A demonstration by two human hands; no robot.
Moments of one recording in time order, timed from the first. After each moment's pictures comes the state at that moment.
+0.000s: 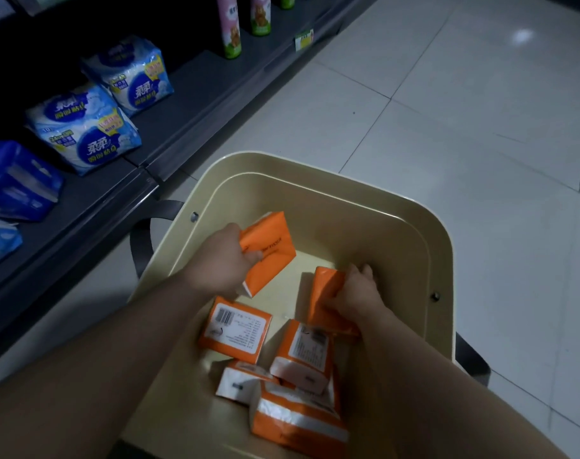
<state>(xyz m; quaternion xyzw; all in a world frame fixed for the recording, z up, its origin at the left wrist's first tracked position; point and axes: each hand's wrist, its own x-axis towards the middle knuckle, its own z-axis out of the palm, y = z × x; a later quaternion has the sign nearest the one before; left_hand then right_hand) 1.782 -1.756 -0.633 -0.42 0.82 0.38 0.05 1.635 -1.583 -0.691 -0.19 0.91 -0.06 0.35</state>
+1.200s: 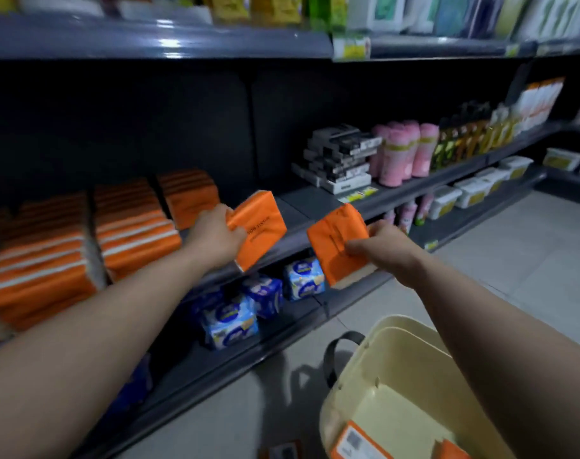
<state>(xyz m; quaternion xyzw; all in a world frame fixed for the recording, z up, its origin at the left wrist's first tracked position) 2.025 -1.859 -0.324 -0.59 0.75 0.15 -0.26 1.787 -1.762 -0.326 -0.46 0.76 -0.37 0.27</state>
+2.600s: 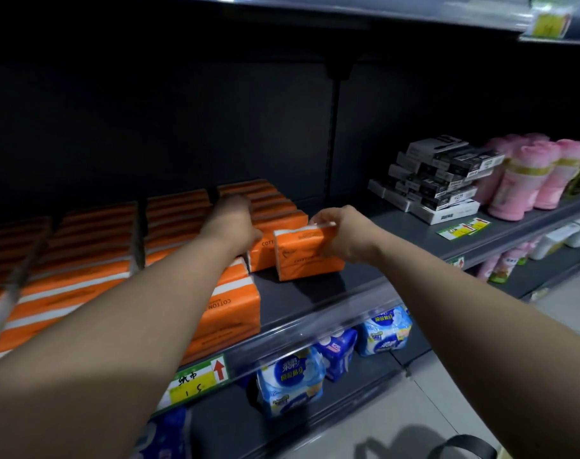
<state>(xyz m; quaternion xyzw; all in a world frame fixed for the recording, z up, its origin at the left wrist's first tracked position) 2.090 -2.040 -0.339 -0.65 0.73 0.08 -0.21 1.901 -1.994 -0.342 -0.68 0.65 -0.26 0.22</state>
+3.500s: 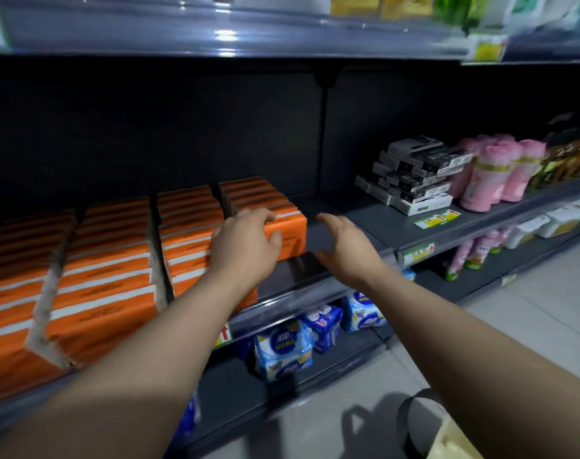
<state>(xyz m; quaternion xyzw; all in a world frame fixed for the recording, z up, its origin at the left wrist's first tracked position) 2.079 -1.924 -0.333 -0.58 0.75 0.04 -0.32 1.904 -1.912 -0.352 -0.69 0.66 -0.28 0.09</state>
